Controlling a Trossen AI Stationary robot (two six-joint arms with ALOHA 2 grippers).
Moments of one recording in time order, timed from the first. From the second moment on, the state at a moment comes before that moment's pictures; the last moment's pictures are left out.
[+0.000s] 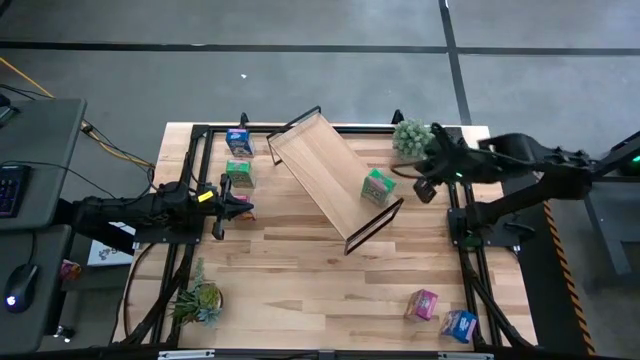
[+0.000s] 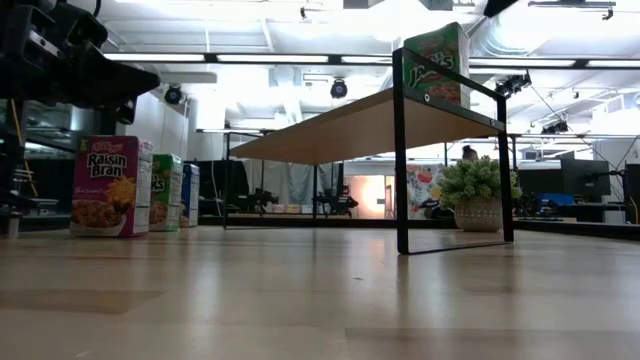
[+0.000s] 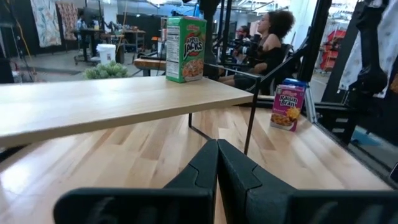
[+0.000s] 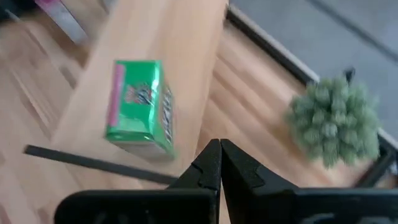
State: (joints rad) left arm 0.03 0.02 0.01 0.02 0.01 -0.05; right arm 0.10 1.08 1.47 -1.35 0.47 0.64
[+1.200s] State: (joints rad) left arm 0.37 0.80 0.82 -0.77 -0.35 -0.11; right arm 0.26 0.62 0.71 -0.07 0.60 -0.14
